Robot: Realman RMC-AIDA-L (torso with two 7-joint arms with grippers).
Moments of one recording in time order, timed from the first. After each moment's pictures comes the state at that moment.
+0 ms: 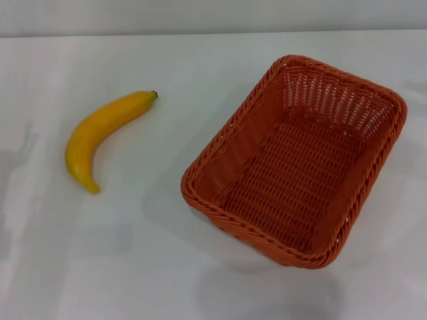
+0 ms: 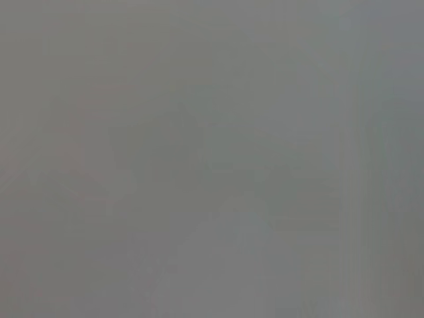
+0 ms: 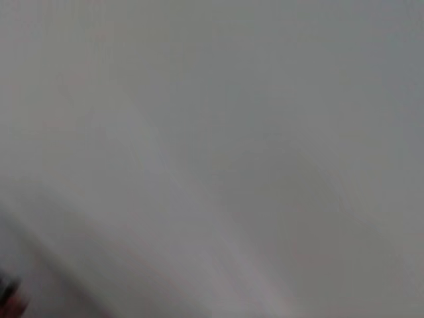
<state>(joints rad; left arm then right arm) -0.29 -2.09 1.82 0.13 -0.50 1.44 -0.04 0.57 1.65 -0.65 -0.54 -1.58 -1.71 1.99</state>
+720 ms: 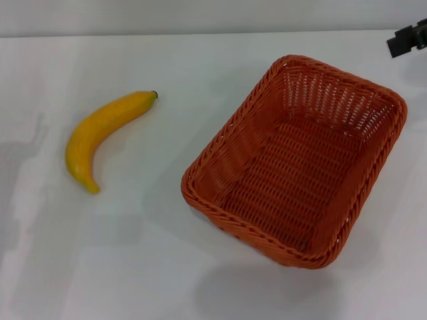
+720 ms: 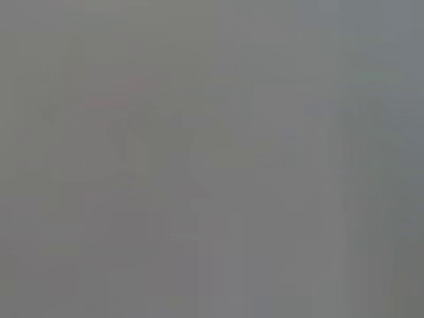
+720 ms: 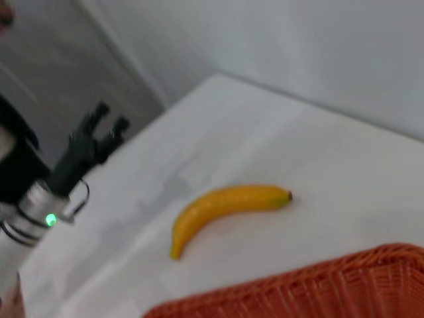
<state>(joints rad) -0.32 -2.08 1.82 0.12 -0.49 1.43 -0.04 0.91 1.62 -0.84 -0.67 -2.04 -1.82 2.15</state>
